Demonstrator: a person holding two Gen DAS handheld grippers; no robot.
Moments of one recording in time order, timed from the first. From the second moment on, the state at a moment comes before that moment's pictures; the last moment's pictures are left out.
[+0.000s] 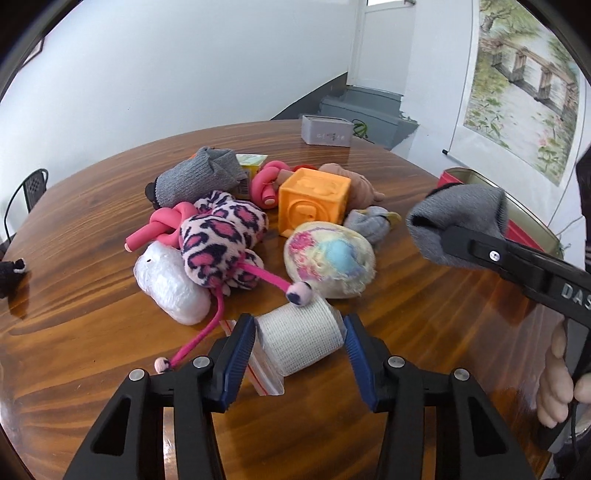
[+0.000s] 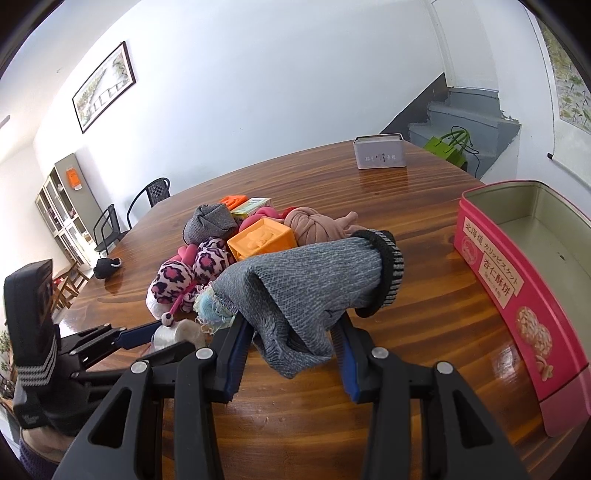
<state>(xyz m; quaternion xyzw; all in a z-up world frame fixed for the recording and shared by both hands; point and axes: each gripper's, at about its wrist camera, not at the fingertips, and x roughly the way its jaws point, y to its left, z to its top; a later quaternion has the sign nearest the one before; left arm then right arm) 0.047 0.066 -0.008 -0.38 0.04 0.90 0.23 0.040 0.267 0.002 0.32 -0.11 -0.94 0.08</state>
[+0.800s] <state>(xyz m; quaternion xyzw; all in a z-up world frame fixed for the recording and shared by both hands) 0.041 0.074 -0.014 -0.40 0.02 0.90 0.17 0.044 0.265 0.004 0.31 -0.11 -0.94 0.09</state>
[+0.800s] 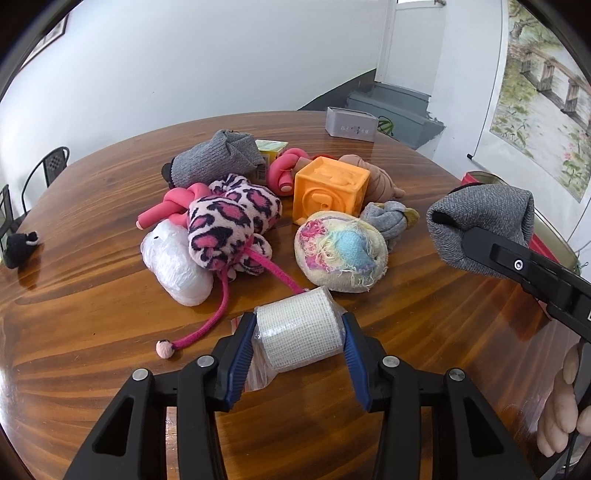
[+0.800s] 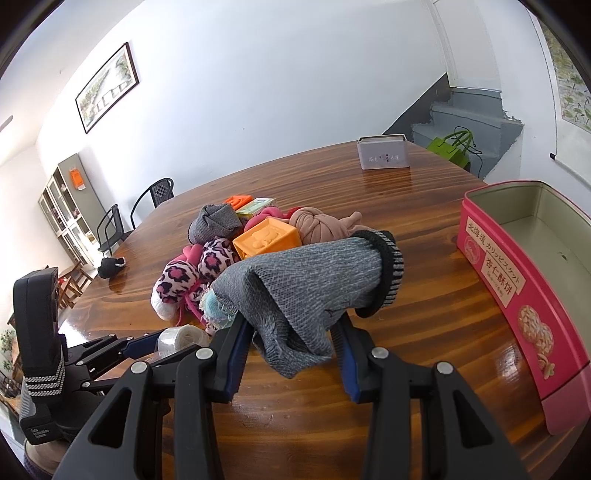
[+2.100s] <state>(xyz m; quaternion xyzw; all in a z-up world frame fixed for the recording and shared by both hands) 0.061 0.167 0.031 -0.35 0.05 0.92 0.20 0.096 0.364 0.038 0.22 -0.15 -0.96 0.00</state>
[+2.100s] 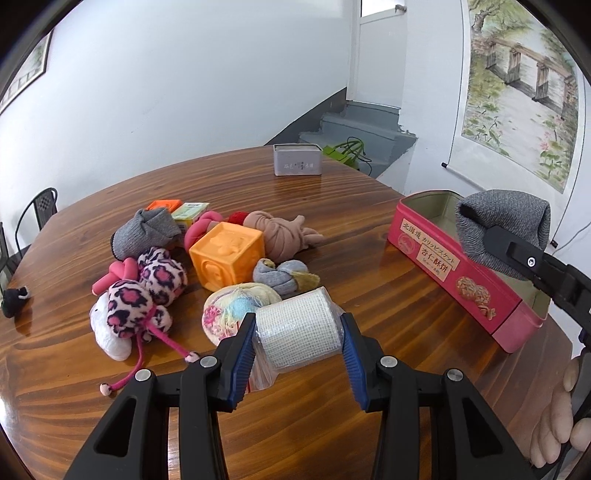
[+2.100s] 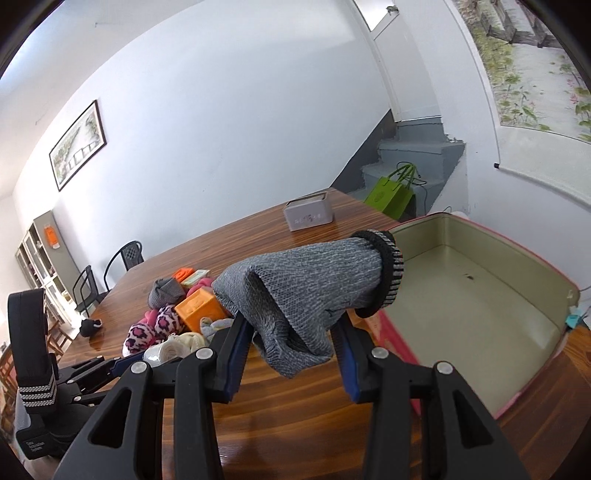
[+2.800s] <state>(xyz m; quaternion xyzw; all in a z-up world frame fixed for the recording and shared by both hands) 0.067 0.278 0.079 -0.30 0.07 0.90 0.32 0.138 0.465 0.042 0.20 -0.19 -0.95 -0.13</state>
